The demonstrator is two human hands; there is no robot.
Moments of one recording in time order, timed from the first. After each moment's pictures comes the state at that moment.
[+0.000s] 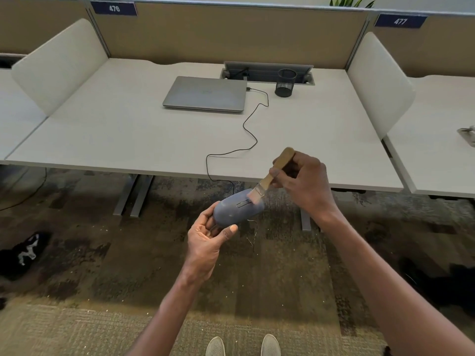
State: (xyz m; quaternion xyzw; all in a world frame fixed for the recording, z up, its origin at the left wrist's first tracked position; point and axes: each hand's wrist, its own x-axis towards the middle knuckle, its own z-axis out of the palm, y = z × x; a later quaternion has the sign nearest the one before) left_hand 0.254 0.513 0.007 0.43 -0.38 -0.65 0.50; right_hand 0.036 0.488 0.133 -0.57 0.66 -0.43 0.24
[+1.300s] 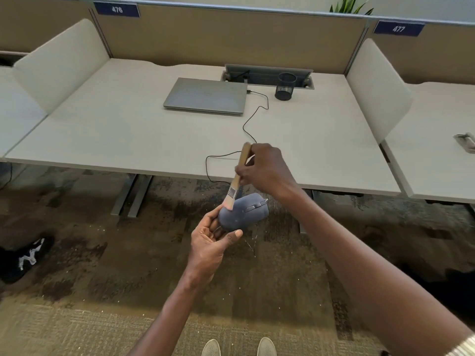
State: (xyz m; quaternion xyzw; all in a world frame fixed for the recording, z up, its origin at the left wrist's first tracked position) left_hand 0.247 0.522 0.012 0.43 -0.41 -0.64 0.49; right_hand 0.088 0.443 0.152 -0.61 0.68 -0.30 0.29
